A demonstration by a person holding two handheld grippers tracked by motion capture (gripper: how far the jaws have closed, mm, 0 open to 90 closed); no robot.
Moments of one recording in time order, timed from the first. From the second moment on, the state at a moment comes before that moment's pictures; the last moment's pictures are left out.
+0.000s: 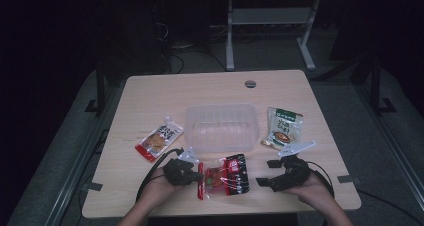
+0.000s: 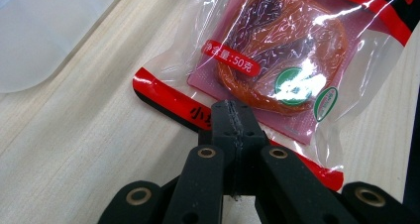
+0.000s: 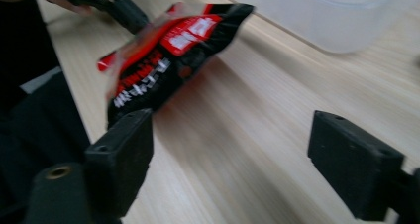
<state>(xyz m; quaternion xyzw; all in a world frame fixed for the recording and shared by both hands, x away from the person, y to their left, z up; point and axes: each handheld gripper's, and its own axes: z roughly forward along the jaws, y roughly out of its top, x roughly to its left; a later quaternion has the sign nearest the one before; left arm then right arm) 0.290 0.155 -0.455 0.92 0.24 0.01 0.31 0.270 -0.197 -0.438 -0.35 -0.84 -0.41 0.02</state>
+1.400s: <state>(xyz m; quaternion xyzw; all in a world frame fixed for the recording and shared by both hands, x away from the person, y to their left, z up) 0.290 0.155 -0.455 0.91 0.25 0.00 0.32 0.306 -0.148 -0.444 -0.33 -0.81 -0.46 0.13</state>
